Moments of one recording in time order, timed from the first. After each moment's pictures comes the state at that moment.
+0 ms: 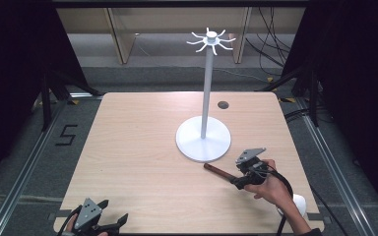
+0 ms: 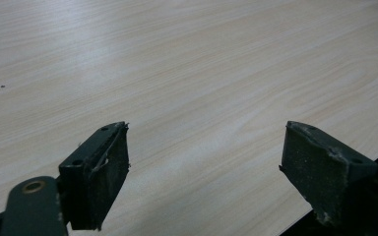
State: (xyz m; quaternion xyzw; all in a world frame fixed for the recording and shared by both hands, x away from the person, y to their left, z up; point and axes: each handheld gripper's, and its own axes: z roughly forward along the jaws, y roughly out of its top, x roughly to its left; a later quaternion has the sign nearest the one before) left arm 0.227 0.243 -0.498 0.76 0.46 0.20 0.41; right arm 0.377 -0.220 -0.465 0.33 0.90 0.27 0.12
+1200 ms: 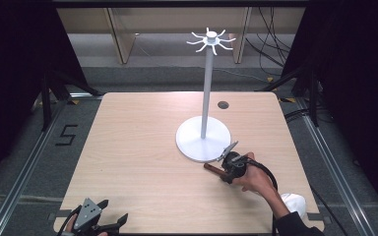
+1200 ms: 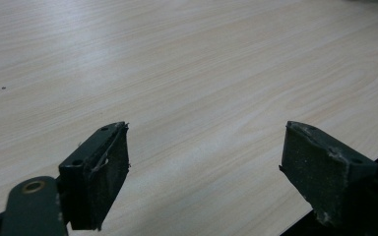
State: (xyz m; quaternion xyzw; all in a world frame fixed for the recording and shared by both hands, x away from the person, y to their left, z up) left arm 0.226 0.243 -0.497 0.76 0.46 0.20 0.42; right arm 0.410 -0.180 -0.480 0.28 0.94 0.15 0.08
